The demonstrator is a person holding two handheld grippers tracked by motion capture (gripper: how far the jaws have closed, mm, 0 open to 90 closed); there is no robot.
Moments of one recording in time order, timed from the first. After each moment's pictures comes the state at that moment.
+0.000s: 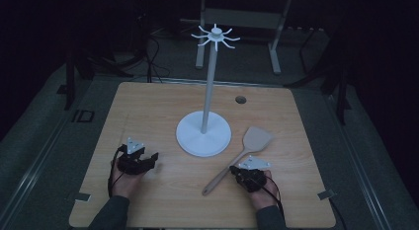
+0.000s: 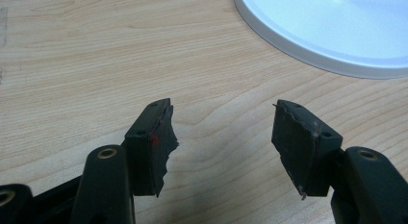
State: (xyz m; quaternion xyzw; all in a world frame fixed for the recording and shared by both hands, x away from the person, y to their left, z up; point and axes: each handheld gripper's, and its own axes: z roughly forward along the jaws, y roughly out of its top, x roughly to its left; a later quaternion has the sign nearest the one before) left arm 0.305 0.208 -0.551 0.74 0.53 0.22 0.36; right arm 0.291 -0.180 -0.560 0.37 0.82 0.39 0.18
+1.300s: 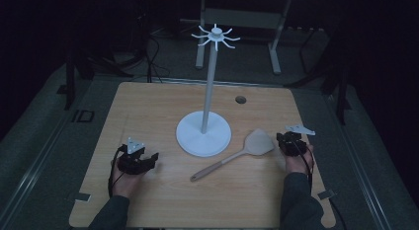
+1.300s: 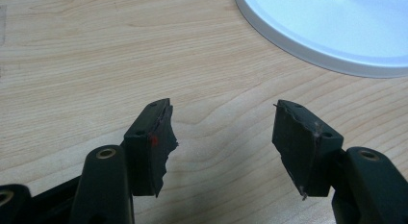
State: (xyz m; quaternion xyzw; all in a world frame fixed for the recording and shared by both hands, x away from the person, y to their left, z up) left arm 0.305 0.208 -0.552 0.74 0.53 0.22 0.36; right arm 0.385 -0.303 -0.525 0.54 0.71 0.34 0.28
